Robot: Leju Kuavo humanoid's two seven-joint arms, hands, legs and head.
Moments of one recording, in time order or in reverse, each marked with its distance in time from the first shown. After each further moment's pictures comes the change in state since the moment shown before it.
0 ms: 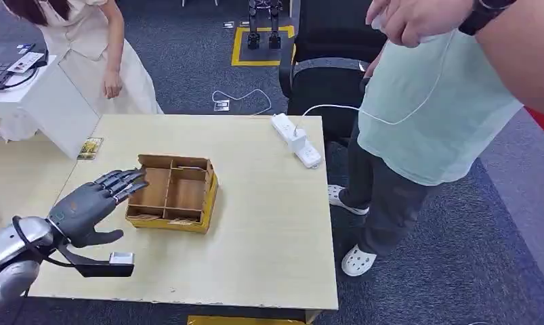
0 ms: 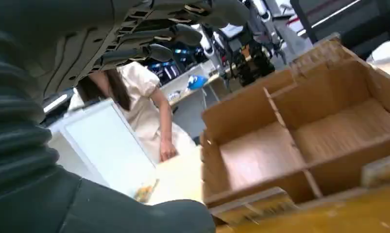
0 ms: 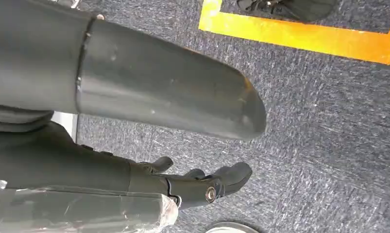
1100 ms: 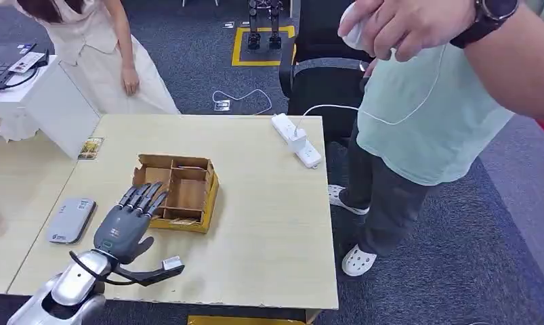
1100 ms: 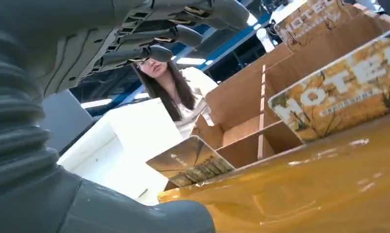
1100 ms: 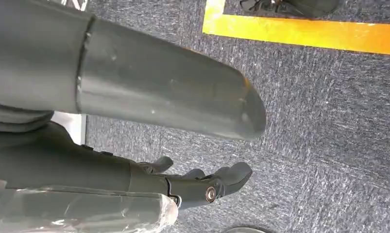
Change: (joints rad) left arm 0.111 -0.358 0.030 0.145 -0.516 0.254 0.317; right arm 0.013 0.005 -0.024 0.002 -0.032 -0.006 0.006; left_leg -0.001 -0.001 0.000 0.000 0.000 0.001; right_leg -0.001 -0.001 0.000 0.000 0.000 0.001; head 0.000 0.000
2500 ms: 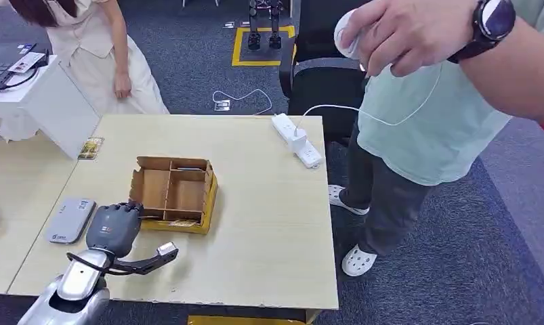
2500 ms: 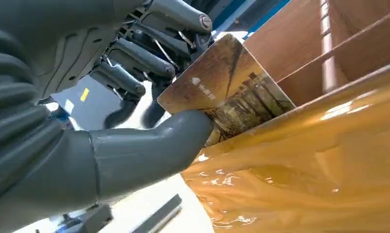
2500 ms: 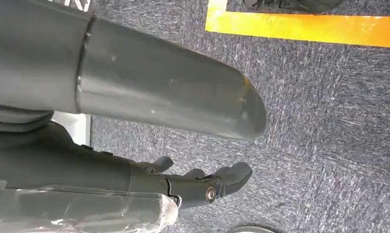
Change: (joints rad) left arm -0.002 -0.127 0.160 0.139 -0.088 0.015 0.026; right arm 0.001 0.001 0.000 0.003 -0.007 -0.011 0.014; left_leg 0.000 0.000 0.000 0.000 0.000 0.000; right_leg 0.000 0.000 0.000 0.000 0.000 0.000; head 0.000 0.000
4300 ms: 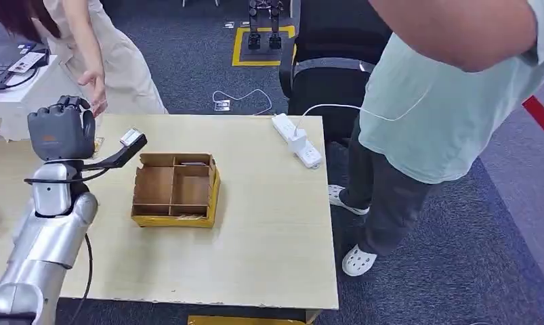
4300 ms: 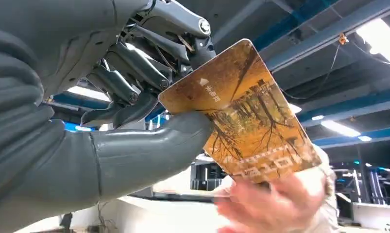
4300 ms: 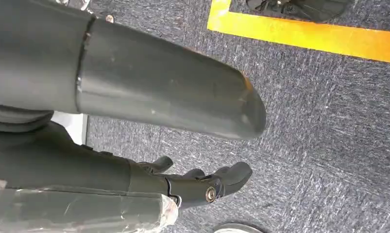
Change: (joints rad) left arm -0.497 -0.065 0.151 0.281 0.019 0.346 0.020; right arm -0.016 0.014 0.052 -0.003 0.042 0.000 0.035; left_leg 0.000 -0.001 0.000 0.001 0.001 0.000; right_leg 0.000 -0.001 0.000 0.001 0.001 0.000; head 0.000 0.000
